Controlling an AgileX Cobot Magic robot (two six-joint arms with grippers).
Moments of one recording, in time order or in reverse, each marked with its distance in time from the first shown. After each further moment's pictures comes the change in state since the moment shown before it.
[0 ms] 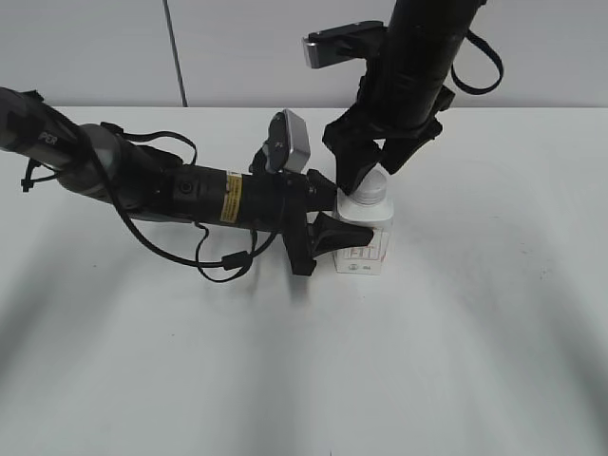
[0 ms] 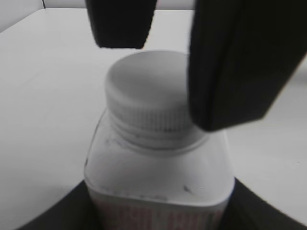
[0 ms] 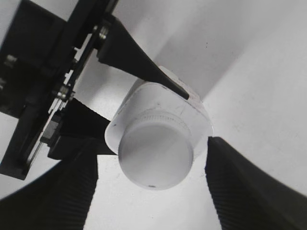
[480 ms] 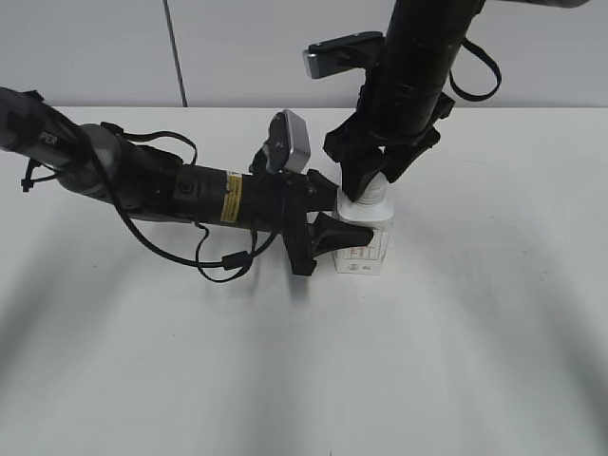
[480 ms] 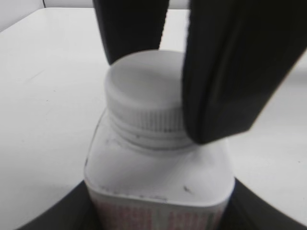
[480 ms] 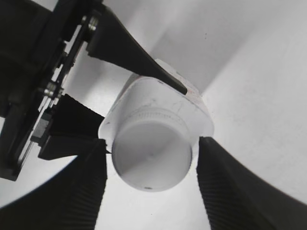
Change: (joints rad) left arm 0.000 0.000 0.000 0.001 0.003 0.000; right arm 0.000 0.018 -0.002 -0.012 0.014 0.014
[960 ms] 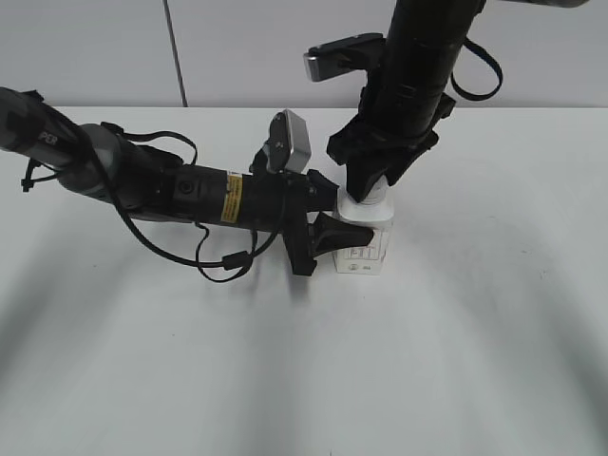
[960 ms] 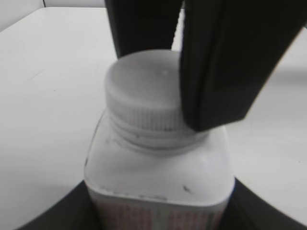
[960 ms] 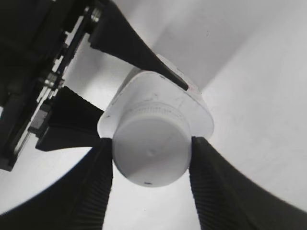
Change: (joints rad) left arm 0.000 0.000 0.000 0.000 0.003 0.000; right arm 0.000 0.000 -0.001 -0.012 0.022 -0.057
